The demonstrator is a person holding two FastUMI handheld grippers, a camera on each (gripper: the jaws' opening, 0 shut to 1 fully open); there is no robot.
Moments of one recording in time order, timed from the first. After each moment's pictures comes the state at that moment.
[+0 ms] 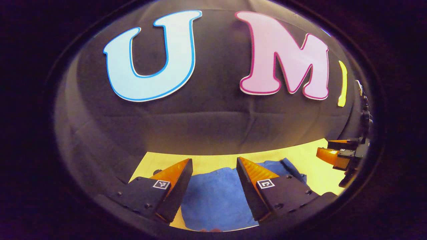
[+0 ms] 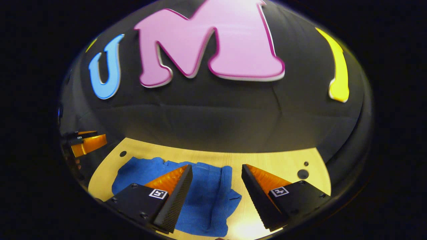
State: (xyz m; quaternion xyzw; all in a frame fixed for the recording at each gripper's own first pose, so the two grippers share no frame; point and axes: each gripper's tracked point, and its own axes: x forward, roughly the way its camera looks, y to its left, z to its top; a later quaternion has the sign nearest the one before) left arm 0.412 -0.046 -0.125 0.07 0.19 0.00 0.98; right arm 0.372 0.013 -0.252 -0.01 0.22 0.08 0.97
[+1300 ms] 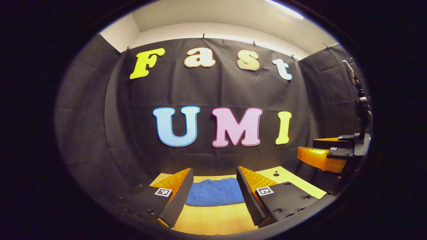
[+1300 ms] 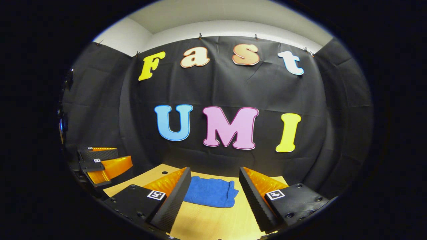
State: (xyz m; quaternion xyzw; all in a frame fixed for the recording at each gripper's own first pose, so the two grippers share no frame) left arm -0.021 -0.101 -0.050 0.05 -0.04 -0.03 1.00; right arm -0.049 0.036 -0.020 0.00 0.00 0.09 1.00
